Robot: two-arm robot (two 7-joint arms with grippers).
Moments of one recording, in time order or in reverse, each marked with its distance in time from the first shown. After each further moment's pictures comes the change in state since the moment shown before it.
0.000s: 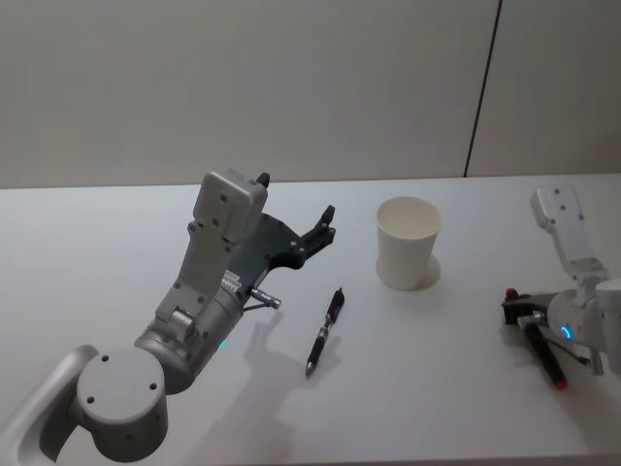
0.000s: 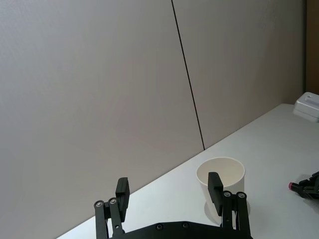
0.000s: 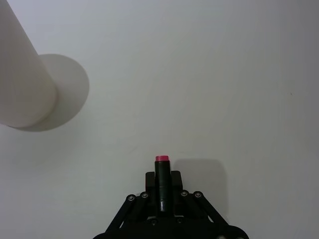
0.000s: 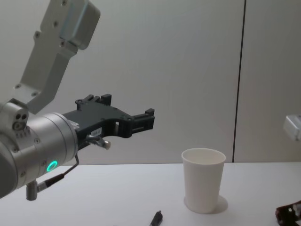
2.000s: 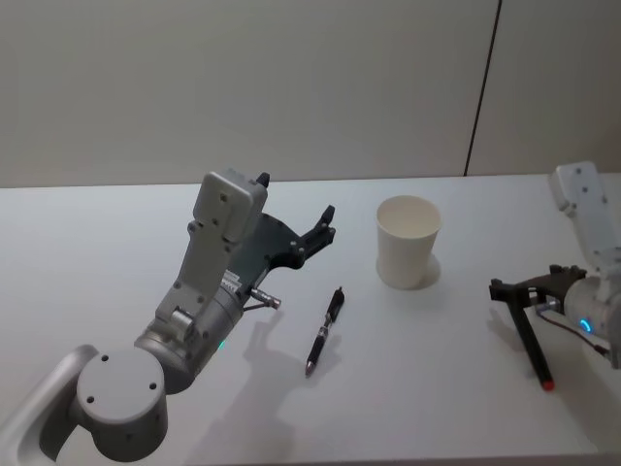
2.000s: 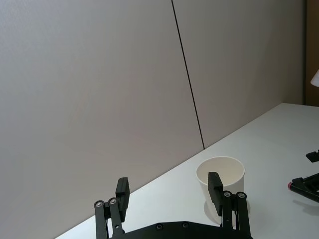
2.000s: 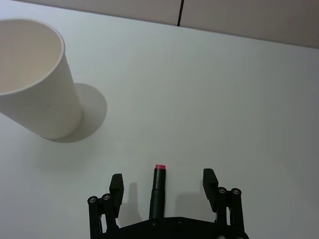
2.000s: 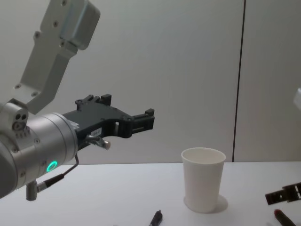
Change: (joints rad) left arm 0.000 0.000 0.000 0.000 0.000 0.000 0.000; right arm -0.098 0.062 0.000 -0.232 0.027 -0.014 0.005
